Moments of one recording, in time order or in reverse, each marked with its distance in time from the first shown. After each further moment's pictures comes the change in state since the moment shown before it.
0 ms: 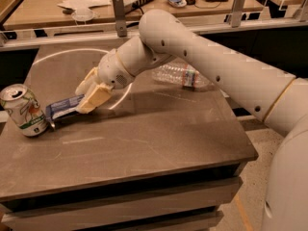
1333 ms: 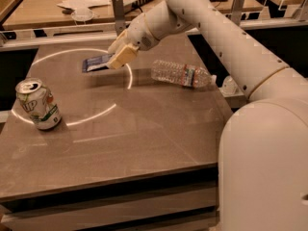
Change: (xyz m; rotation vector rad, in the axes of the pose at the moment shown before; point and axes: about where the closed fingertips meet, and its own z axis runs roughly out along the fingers) arm 0.031 -0.128 -0.096 0.224 0.075 0.013
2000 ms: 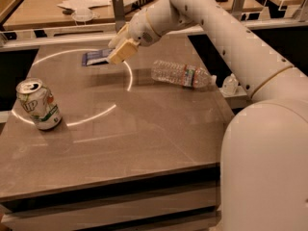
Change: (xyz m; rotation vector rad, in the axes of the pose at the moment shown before) arm -0.003 -0.012 -0.011 0.047 -0.006 0.017
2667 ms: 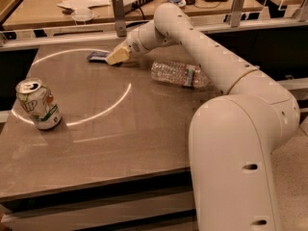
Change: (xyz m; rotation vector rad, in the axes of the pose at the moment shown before) arm 0.076 -0.089 0.065 0.253 0.039 0.342
